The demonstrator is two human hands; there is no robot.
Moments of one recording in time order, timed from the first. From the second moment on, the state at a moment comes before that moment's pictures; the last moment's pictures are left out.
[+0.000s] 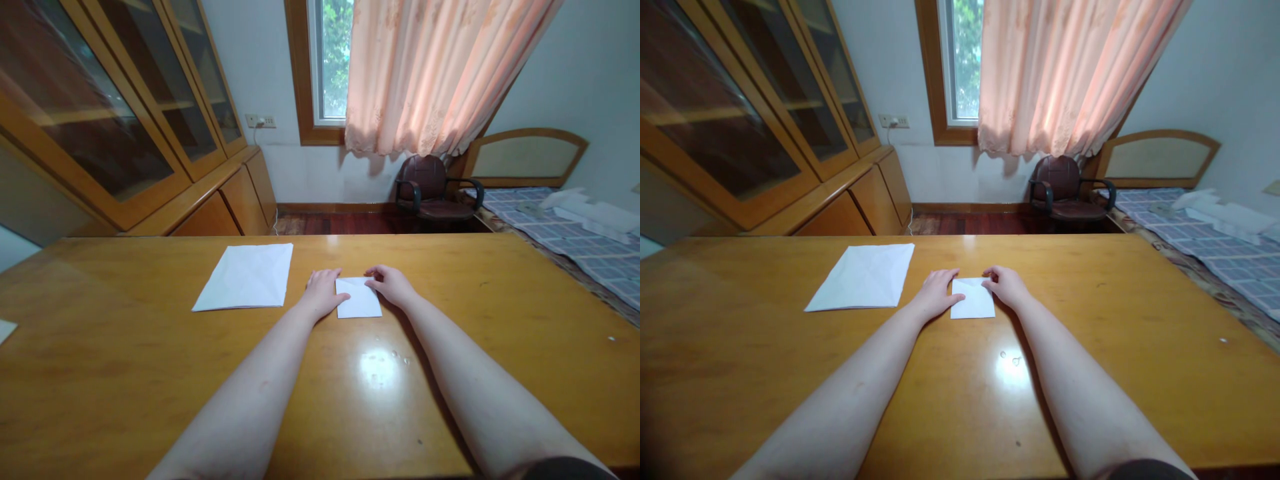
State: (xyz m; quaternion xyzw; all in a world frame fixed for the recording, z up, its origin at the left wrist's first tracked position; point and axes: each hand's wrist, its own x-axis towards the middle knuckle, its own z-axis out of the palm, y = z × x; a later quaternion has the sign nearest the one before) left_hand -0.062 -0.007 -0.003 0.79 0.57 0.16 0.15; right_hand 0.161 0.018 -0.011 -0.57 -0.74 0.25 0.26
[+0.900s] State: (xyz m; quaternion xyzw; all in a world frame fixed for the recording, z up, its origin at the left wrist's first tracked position) left_hand -0.063 -0.003 0.001 0.75 0.62 0.19 0.14; right_hand 0.161 0.019 -0.011 -0.42 -0.87 0.18 0.18
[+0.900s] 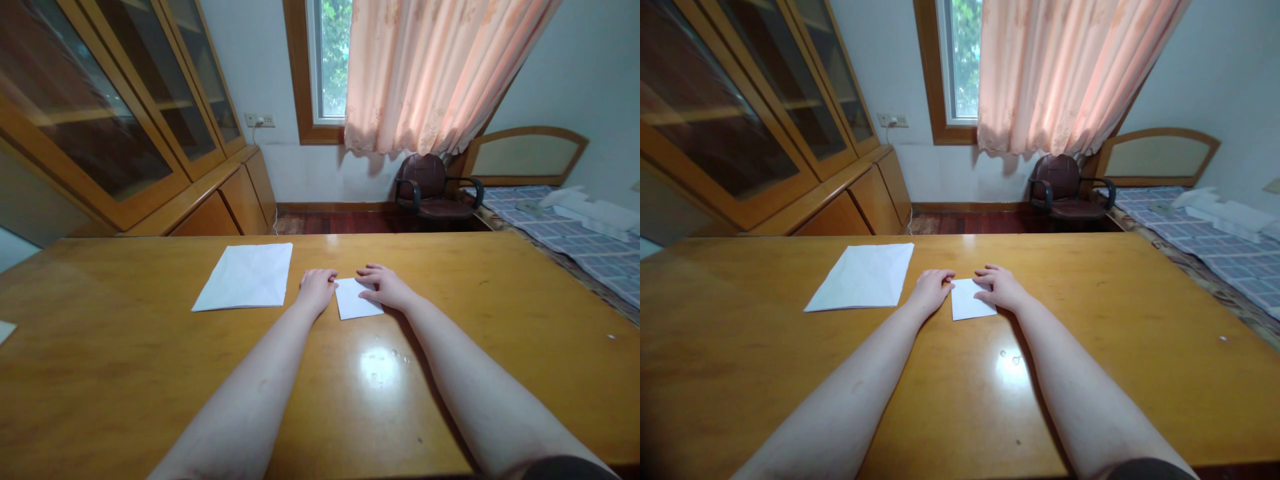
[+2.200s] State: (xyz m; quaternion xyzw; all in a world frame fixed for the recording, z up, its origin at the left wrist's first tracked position) left_hand -0.065 -0.003 0.001 0.75 0.62 0.18 0.13; right_hand 0.162 0.021 -0.016 -0.47 -0.83 0.15 0.25
